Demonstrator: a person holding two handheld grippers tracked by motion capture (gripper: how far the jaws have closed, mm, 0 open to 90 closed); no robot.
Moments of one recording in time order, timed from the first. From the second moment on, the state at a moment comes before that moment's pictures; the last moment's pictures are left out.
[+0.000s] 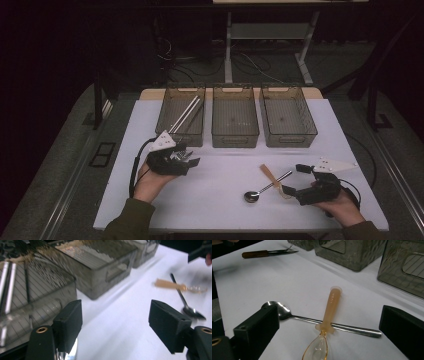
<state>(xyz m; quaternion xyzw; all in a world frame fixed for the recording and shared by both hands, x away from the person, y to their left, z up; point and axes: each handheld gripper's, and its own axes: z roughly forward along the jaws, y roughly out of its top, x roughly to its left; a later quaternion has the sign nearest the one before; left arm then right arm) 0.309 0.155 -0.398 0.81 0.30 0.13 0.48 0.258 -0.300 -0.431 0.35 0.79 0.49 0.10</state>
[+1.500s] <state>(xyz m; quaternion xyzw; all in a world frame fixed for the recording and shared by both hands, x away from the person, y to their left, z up) 0.275 0.153 -0.436 0.84 0.28 0.10 0.47 0.323 -0.247 -0.431 0.36 0.85 0.39 0.08</state>
